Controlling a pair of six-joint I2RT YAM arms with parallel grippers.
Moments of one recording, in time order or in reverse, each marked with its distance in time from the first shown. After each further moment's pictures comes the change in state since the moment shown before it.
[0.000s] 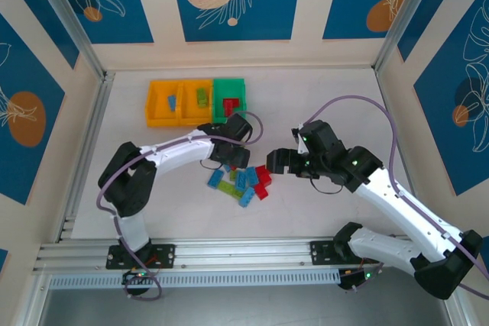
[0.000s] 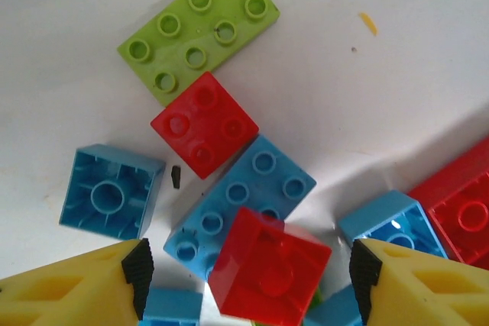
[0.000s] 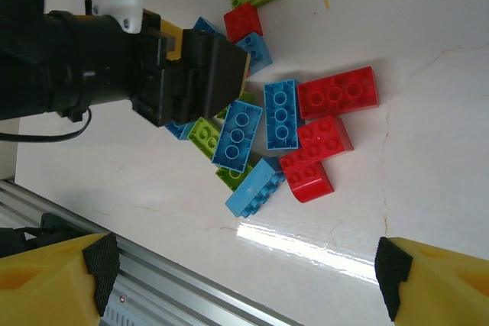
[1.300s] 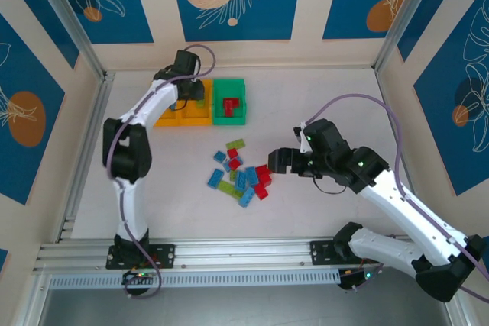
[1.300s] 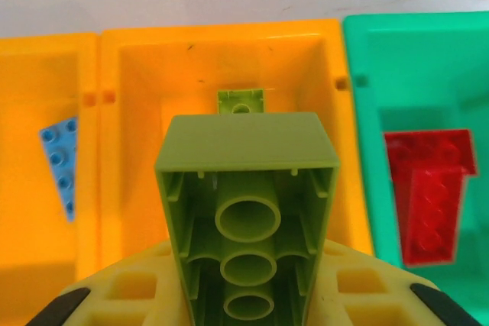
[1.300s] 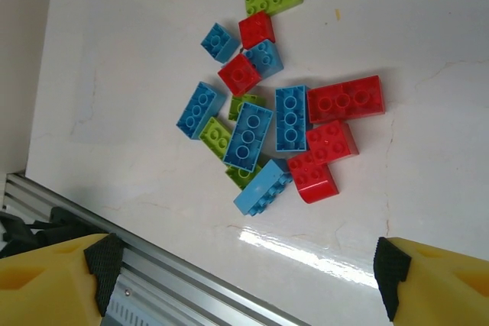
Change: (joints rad) left arm 0.501 0.323 0.616 -0.033 0.030 0.254; right arm 0.000 -0.032 0.035 -0.028 -0.011 -0.023
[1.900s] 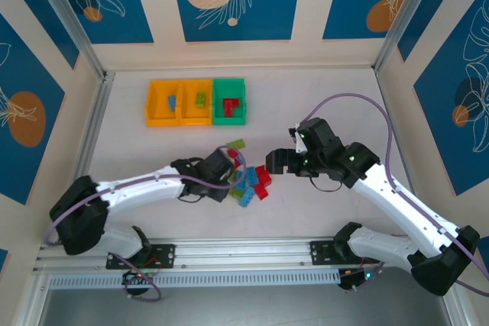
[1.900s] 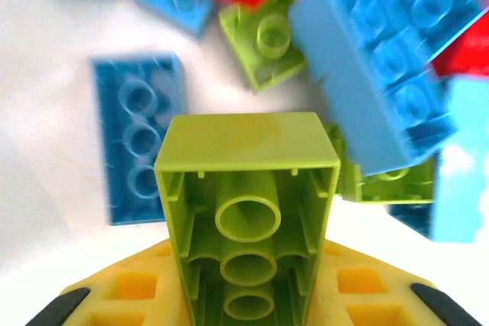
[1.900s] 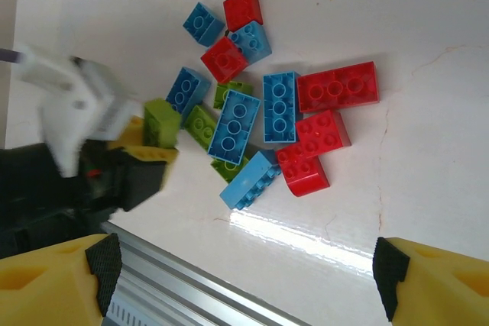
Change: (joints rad) left arm -0.628 -0.777 -1.059 0.105 -0.037 -0.199; right arm -0.010 0.074 -0.003 0.000 -0.019 -0.029
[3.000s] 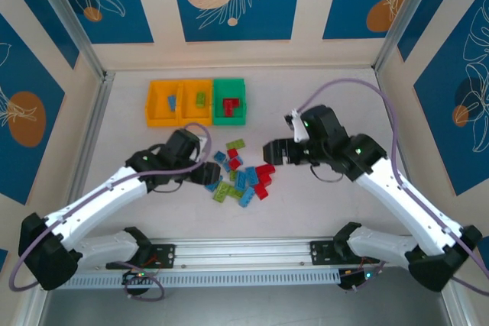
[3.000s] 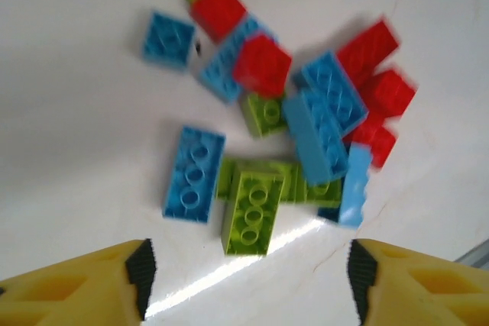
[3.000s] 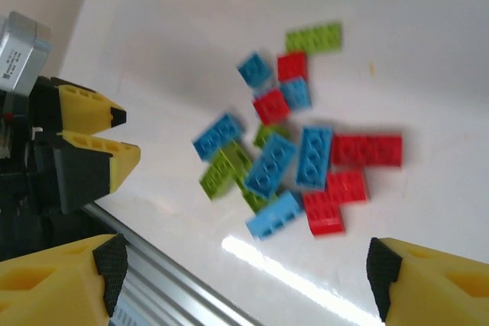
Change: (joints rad) left arm 0.174 -0.245 0.007 -0.113 0.194 -0.043; right arm -0.011 0.004 0.095 -0.003 -0.025 -0.122
